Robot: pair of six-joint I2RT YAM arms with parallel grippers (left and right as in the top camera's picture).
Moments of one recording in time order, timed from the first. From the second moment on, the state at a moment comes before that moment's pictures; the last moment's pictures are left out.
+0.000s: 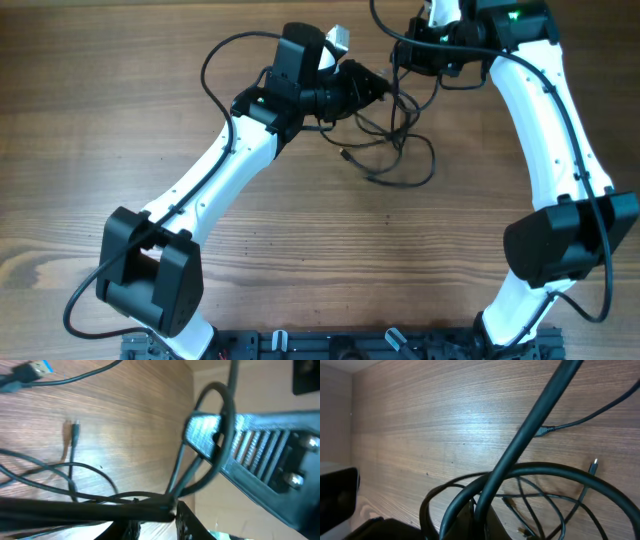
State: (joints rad) left arm -0.48 1.79 1.41 -0.21 0.59 -0.95; right arm 0.18 1.95 1.98 -1.07 -0.46 0.32
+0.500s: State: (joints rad) left arm -0.48 1.79 1.41 -0.21 0.54 -0.95; right arm 0.18 1.91 1.98 -1.27 -0.42 0.19
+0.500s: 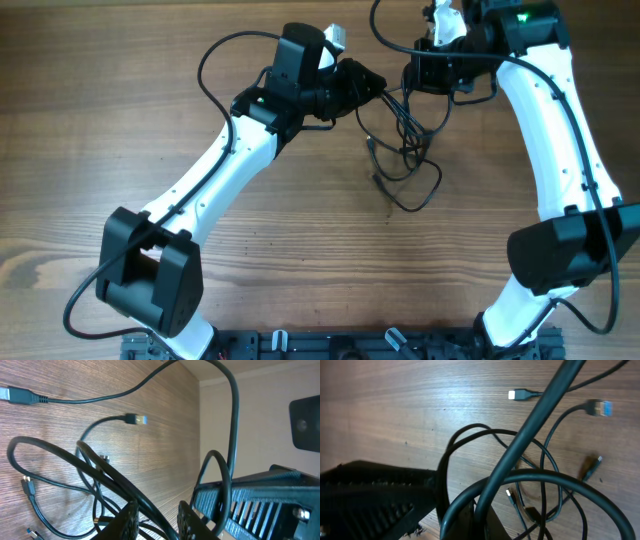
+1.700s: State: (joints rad) left arm -0.50 1.79 1.42 -0.28 0.82 -0.41; right arm 0.18 1.78 1.98 -1.24 -0.38 0.14
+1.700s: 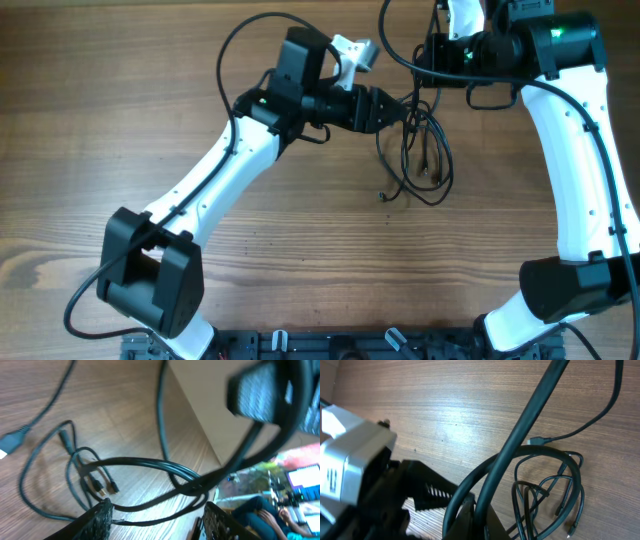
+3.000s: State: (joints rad) left arm -0.59 1.79 1.41 -0.03 0.42 -0.59; right arm 0.17 1.77 1.98 -1.26 -0.29 0.20
